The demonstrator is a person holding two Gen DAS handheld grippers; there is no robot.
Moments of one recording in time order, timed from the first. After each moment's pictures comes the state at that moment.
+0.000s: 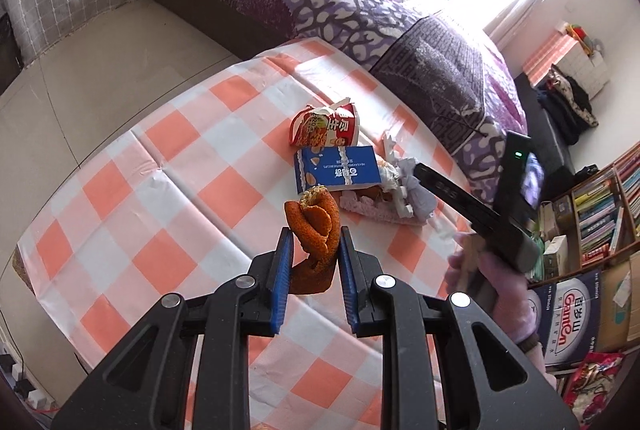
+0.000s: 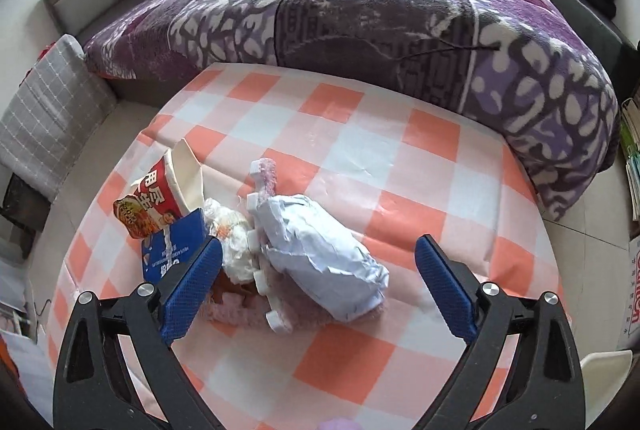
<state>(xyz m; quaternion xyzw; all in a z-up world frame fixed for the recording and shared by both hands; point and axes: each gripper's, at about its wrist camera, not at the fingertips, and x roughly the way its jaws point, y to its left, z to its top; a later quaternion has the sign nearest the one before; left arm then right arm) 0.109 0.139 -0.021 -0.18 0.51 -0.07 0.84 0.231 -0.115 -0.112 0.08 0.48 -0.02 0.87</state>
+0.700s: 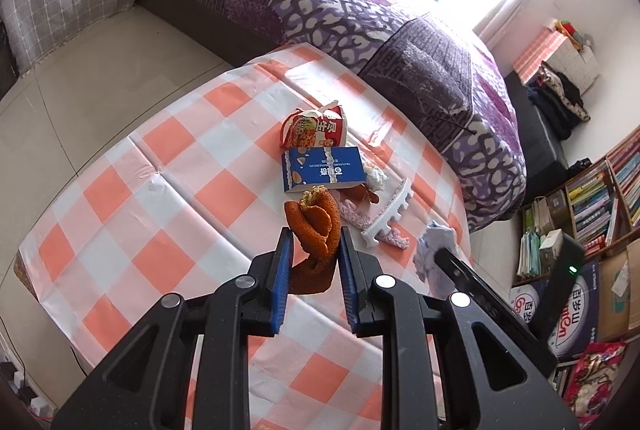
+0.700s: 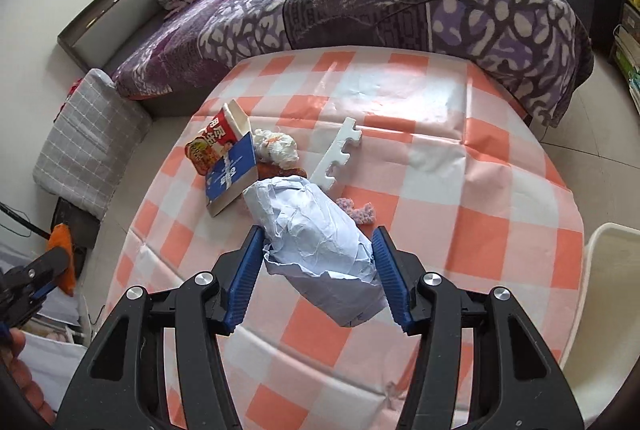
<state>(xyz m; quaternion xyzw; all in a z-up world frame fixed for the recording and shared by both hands) 0.097 0.132 -0.011 -0.16 0.50 -0.08 0.85 0.090 -0.124 -0.077 0.18 0.47 0.01 0.87</state>
